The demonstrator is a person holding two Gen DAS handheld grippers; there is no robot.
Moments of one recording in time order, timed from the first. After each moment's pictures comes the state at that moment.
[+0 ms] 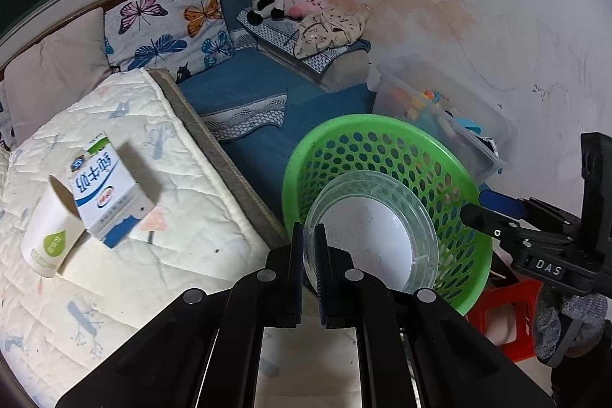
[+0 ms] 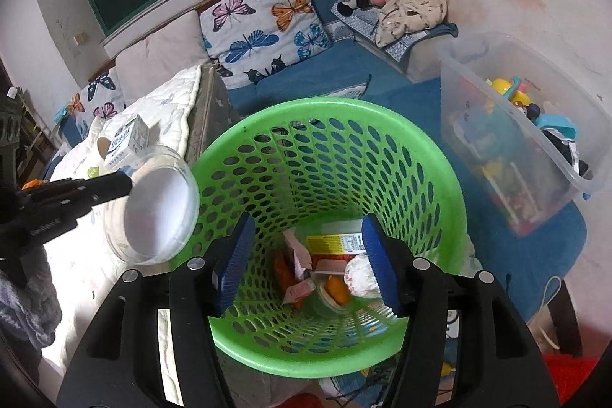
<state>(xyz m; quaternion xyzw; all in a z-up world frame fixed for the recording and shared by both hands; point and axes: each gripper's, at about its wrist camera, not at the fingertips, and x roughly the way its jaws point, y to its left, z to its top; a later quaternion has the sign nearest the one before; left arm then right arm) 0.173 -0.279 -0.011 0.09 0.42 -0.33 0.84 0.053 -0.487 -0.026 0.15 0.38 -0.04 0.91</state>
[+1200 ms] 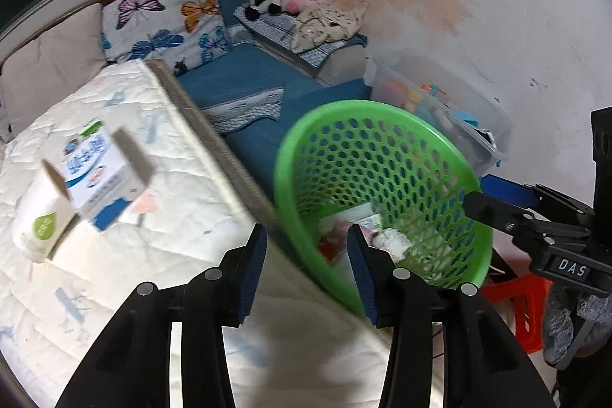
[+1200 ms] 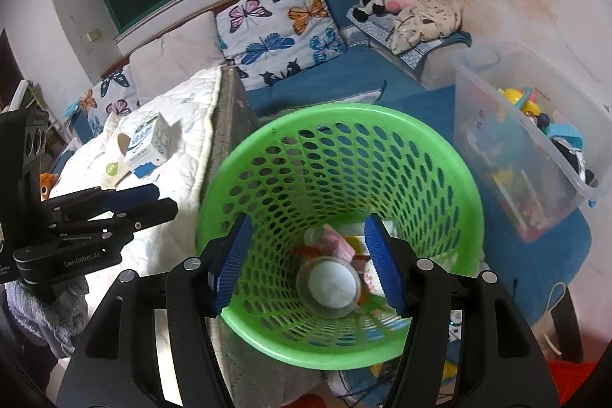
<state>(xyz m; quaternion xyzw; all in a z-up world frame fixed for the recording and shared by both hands) 0.163 -0.268 -0.023 0.09 0.42 -0.33 0.84 0.052 -0.463 -0.014 0.14 0.37 -0.02 0.92</state>
